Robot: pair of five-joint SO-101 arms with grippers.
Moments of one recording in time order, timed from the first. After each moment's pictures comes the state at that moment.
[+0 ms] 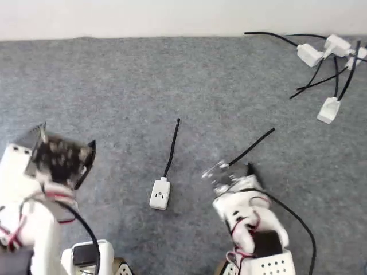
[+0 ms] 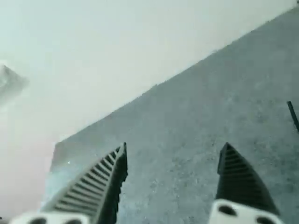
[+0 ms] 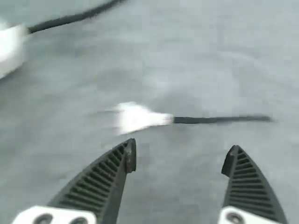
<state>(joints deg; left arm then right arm) -13.7 -63.5 14.3 86.2 -27.6 -10.5 -103.2 95.5 57.0 28.6</state>
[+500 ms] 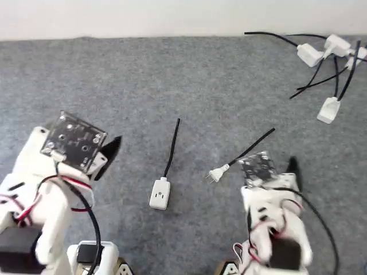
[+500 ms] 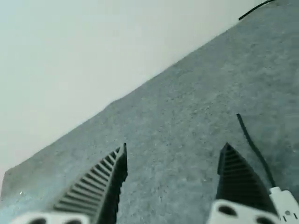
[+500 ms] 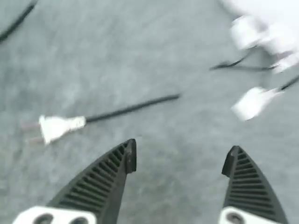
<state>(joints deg) -2.4 -58.9 15.3 84.0 -22.7 3.3 -103.0 74.5 68.7 28.9</state>
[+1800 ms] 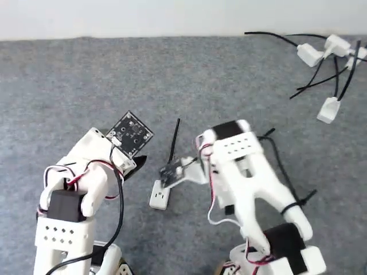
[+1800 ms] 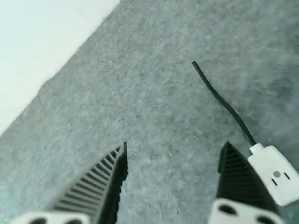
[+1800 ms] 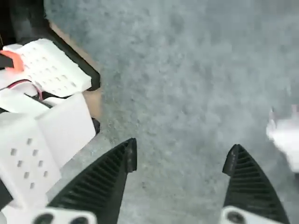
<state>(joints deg) 3.8 -58.2 47.8 65.1 -29.5 -24.5 -8.7 26.5 100.5 80.6</state>
